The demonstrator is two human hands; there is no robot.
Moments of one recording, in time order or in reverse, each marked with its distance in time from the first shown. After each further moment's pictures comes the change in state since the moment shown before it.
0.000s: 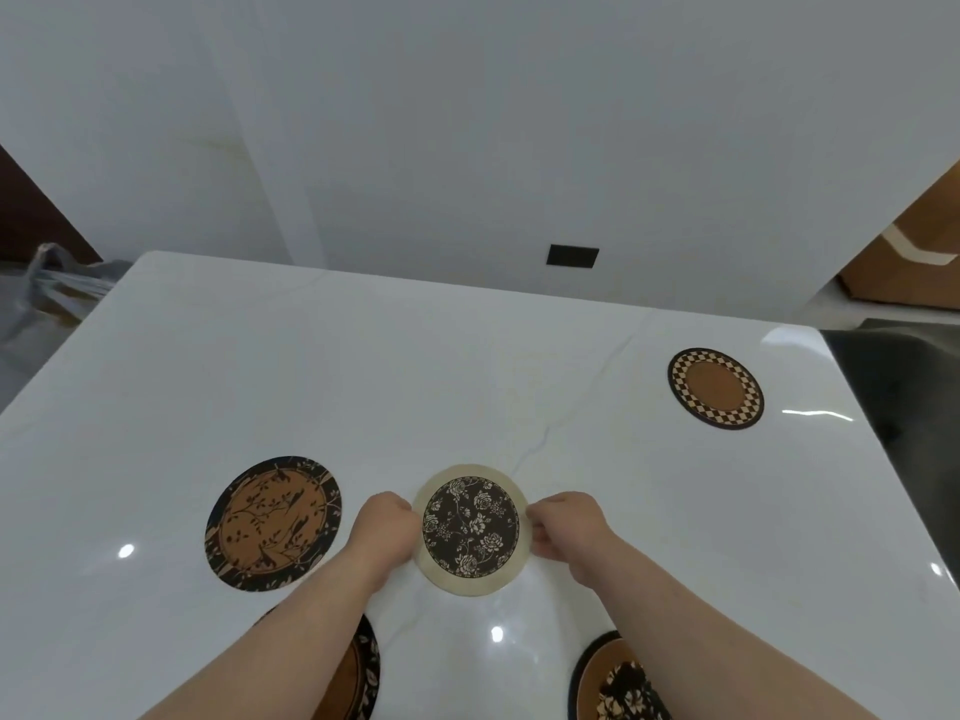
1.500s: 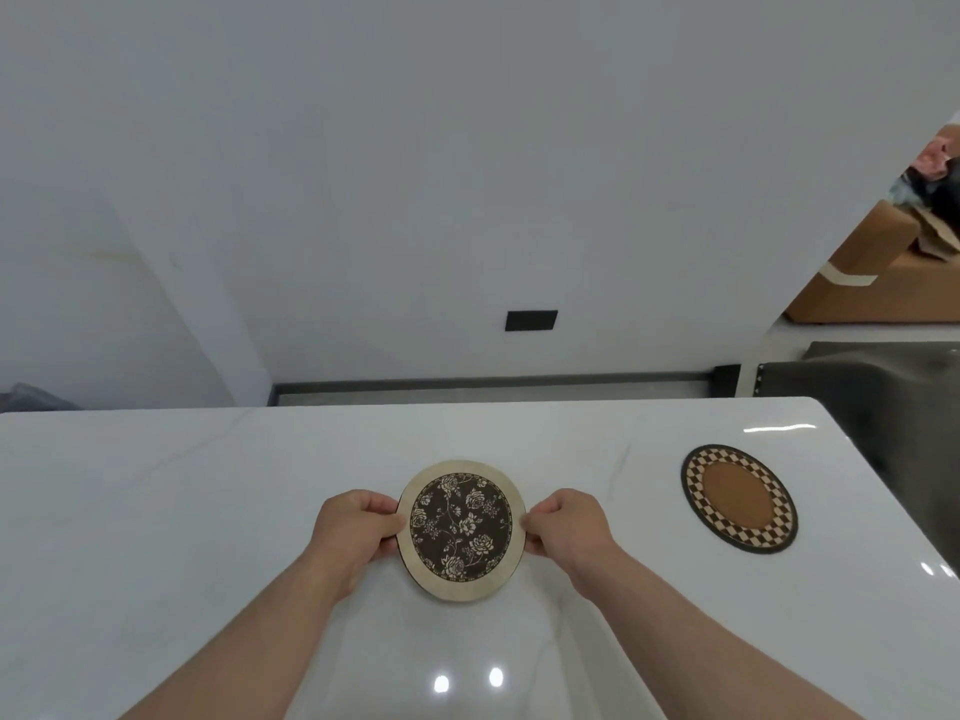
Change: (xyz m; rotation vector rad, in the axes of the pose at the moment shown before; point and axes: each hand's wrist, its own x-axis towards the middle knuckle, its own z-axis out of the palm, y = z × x) left_hand 0.166 0.160 -0.047 -0.294 -0.016 0.105; right_hand 0.122 -0.152 -0.003 0.079 0.223 -0.186
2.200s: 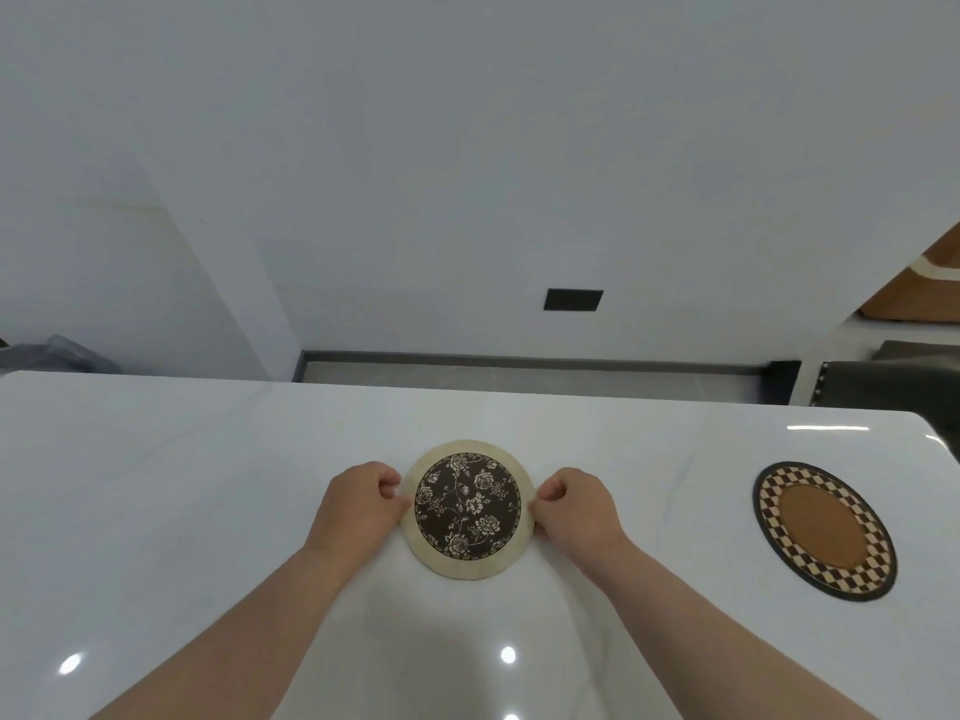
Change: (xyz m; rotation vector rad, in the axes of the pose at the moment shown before) left_hand 0.055 -0.009 -0.015 0.597 0.117 0.337; right_hand 0.058 -0.003 0.041 -0.340 -0.049 -0.196
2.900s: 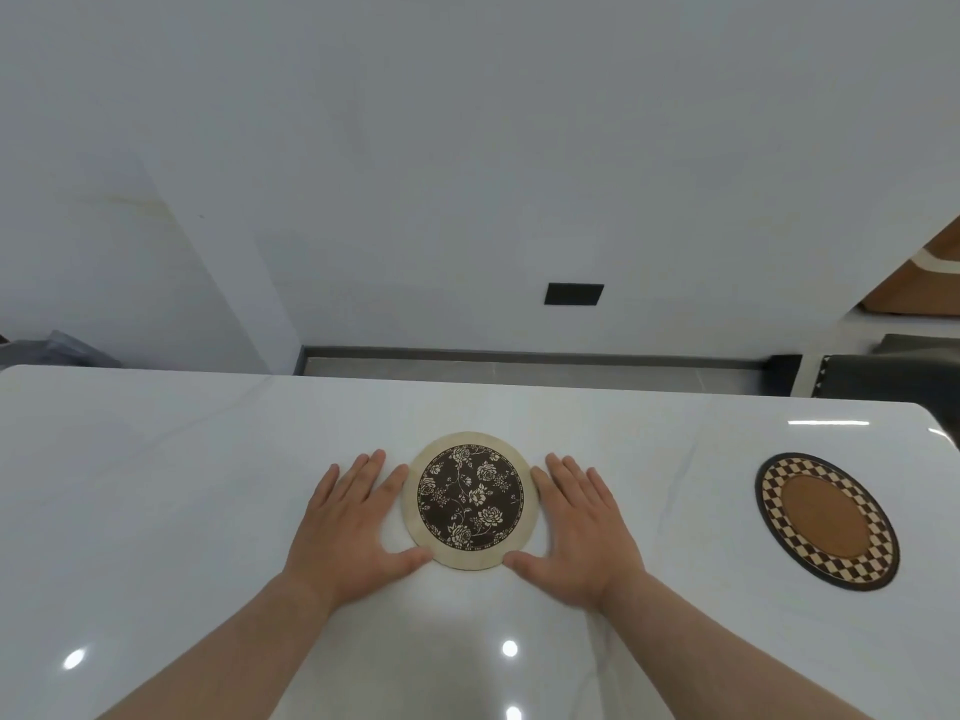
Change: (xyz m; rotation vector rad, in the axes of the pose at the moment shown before) left_hand -0.017 -0.045 0.006 0.643 -0.018 0.416; right_hand -0.015 0.044 0.004 -0.751 0.007 -0.567
